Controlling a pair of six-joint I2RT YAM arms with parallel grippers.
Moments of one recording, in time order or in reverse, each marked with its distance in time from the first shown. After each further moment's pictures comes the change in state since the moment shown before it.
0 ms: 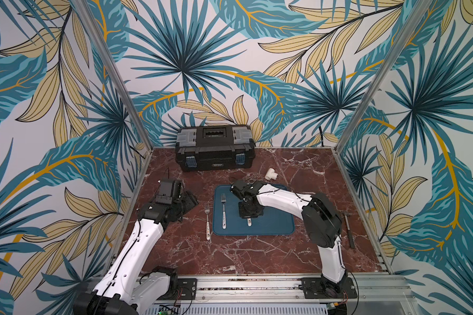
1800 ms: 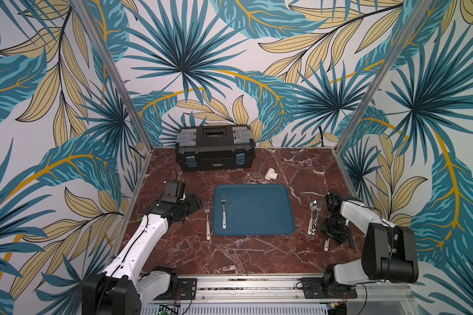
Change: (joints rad) left arm 0.002 0.093 -0.071 0.108 0.062 0.141; right arm -0.921 -0.525 -0.734 -0.081 0.074 -0.026
